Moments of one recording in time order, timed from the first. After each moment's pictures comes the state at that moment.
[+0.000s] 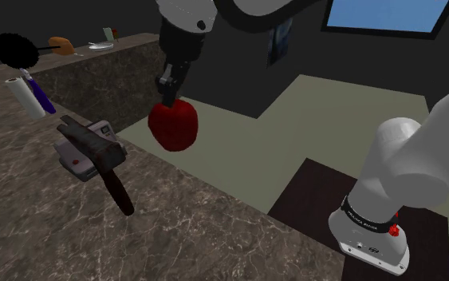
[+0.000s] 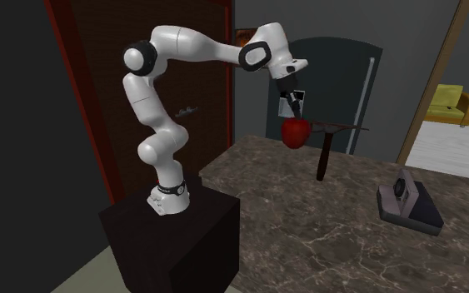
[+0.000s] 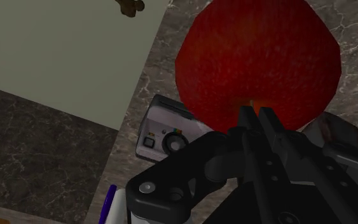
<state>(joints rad) 0.21 -0.38 0.32 -2.11 0.07 2.16 0.02</state>
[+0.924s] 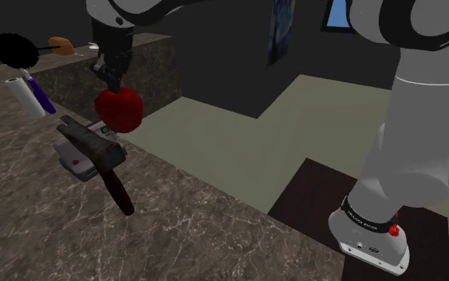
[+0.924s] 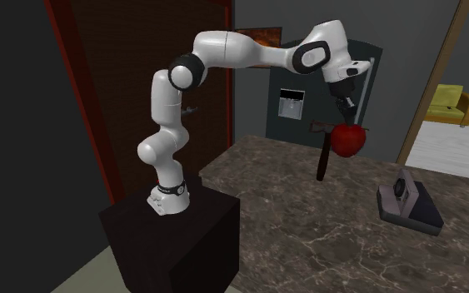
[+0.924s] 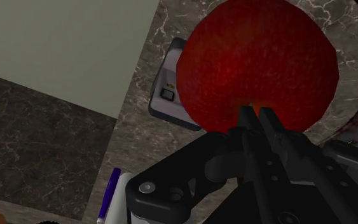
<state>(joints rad) 0.18 0.21 0.34 -1.48 -0.13 2.09 0.05</state>
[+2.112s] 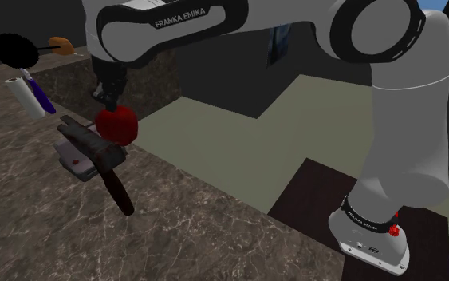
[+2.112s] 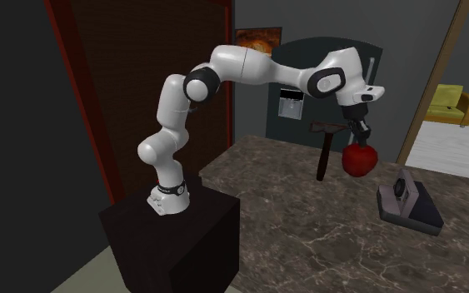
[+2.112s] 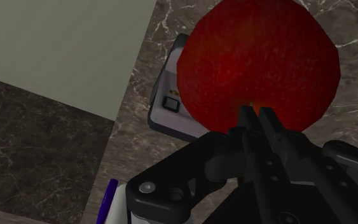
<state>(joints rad) 0.20 0.40 0.32 -1.40 -0.19 2.19 0.06</state>
